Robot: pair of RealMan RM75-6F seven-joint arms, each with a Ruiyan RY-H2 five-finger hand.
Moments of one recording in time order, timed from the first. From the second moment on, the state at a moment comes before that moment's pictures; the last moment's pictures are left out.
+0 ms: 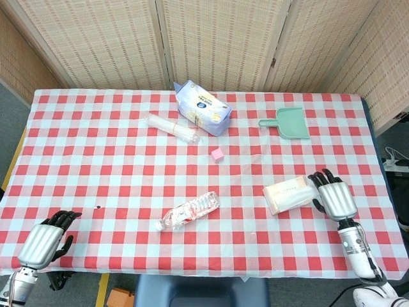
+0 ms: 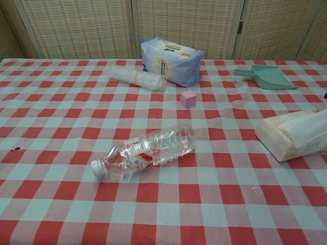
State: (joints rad) left arm -0.16 -1.17 0.06 -1.54 1.61 1.39 0.14; right arm 0.33 -1.48 0.07 -1.10 -1.45 1.26 -0.15
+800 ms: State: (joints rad) left arm -0.16 -1.18 0.06 -1.54 1.62 1.39 0.14; right arm 0.38 -1.60 0.06 -0.87 -1.55 1.32 0.03
